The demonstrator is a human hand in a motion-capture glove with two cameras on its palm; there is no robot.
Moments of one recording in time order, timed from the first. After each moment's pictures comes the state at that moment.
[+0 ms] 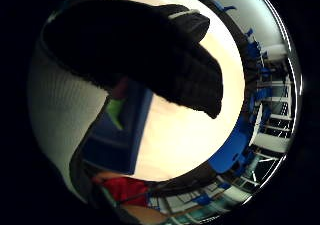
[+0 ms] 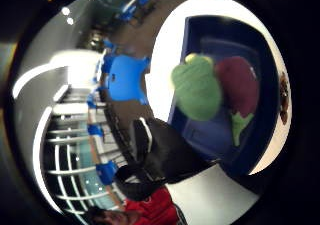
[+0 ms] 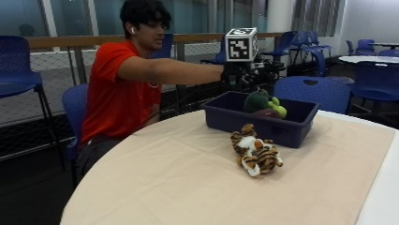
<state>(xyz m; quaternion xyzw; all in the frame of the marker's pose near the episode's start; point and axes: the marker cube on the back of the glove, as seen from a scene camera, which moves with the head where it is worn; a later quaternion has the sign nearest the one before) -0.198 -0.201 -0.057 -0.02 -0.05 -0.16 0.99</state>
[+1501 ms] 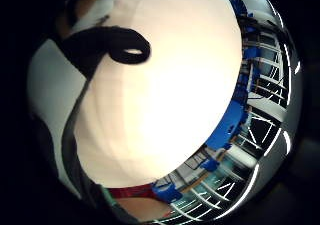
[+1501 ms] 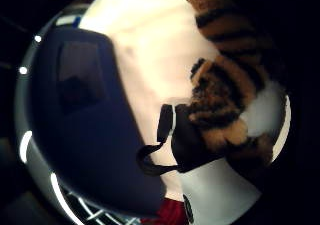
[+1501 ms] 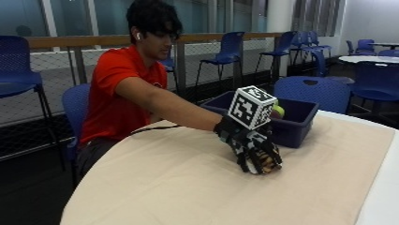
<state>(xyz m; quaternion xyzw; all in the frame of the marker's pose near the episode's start) -0.011 -0.291 0.065 -0.14 0.10 0.05 0.98</state>
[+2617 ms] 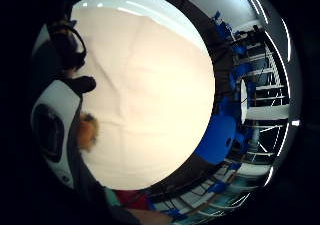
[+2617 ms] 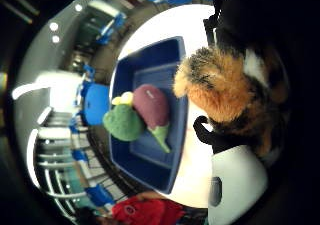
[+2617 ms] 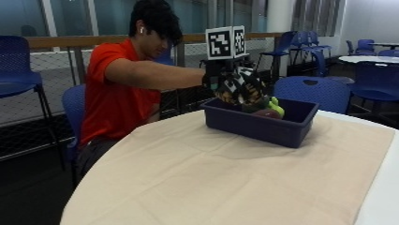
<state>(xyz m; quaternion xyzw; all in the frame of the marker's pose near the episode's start) -0.061 -0.228 -0.081 0.05 0.06 -0.06 1.00</state>
